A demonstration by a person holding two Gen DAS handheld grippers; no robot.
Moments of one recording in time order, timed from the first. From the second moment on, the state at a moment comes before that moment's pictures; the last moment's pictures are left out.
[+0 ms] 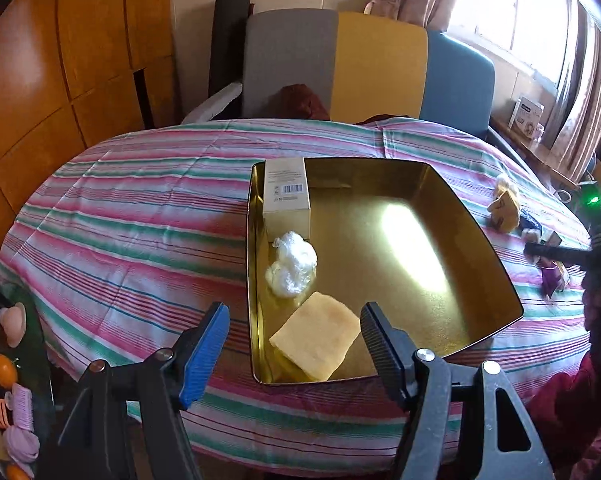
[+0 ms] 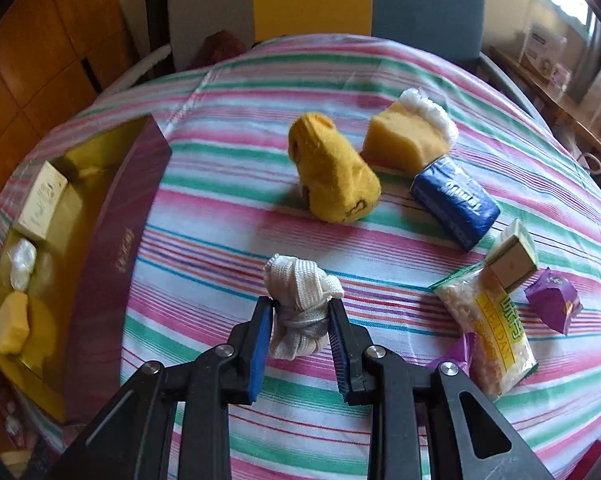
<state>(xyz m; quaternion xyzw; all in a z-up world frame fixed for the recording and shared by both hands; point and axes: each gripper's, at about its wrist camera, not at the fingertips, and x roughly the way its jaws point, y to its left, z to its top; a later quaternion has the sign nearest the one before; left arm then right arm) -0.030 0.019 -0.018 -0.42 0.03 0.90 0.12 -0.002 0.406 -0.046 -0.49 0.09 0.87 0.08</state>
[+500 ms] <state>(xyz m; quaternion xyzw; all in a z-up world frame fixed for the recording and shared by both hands) -0.031 -0.002 -0.032 -0.44 -0.01 0.89 0.13 -0.017 0.260 0.022 -0.43 0.05 0.90 -0.09</state>
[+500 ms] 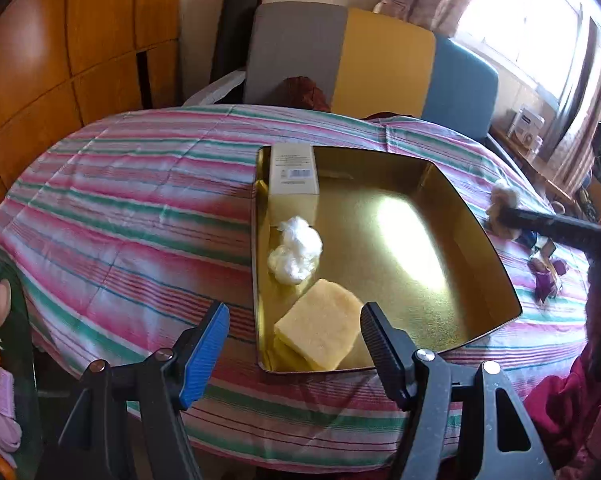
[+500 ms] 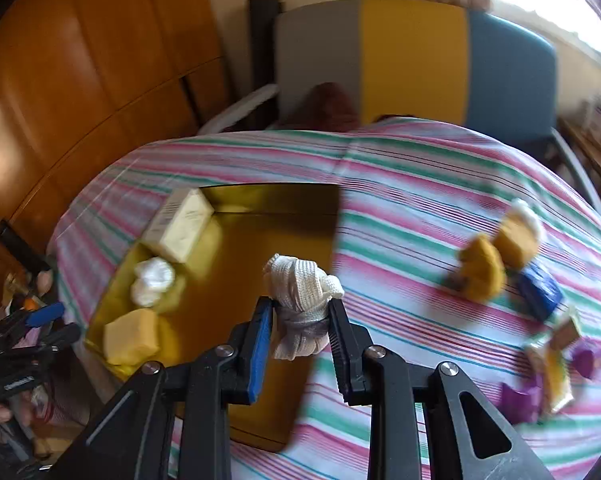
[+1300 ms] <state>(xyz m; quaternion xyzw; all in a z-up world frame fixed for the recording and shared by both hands) -0.035 -0.041 -0.041 -0.45 -0.04 0.89 0.09 -0.073 0.126 -0.048 -0.49 0.07 0.85 -0.18</state>
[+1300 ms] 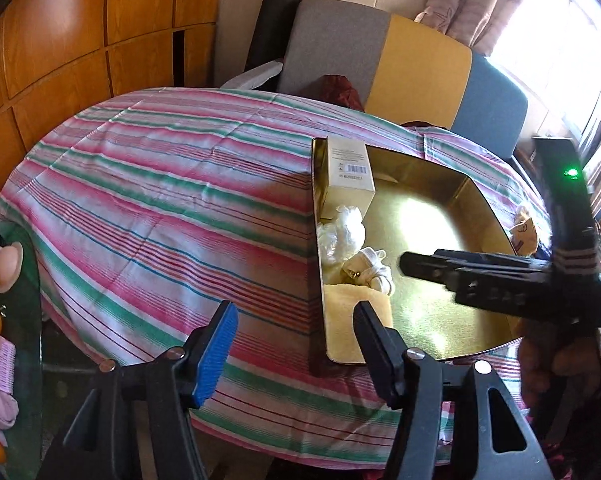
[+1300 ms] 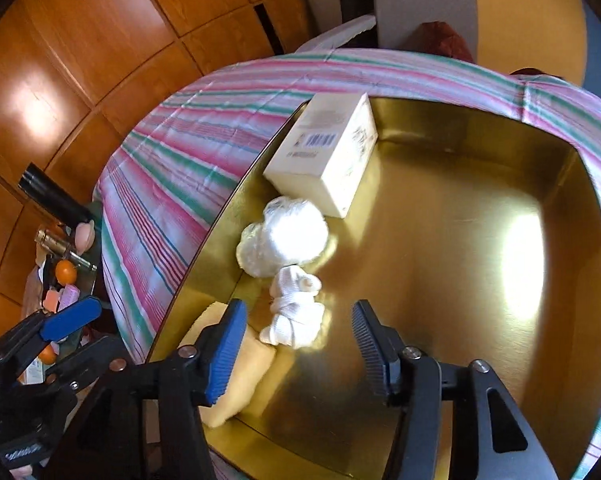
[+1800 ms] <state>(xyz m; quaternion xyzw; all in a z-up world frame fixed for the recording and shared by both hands) -0.030 0.005 -0.020 -0.43 0.01 0.89 0.13 -0.016 0.235 0.006 -0.43 0.06 0.90 -0.09</state>
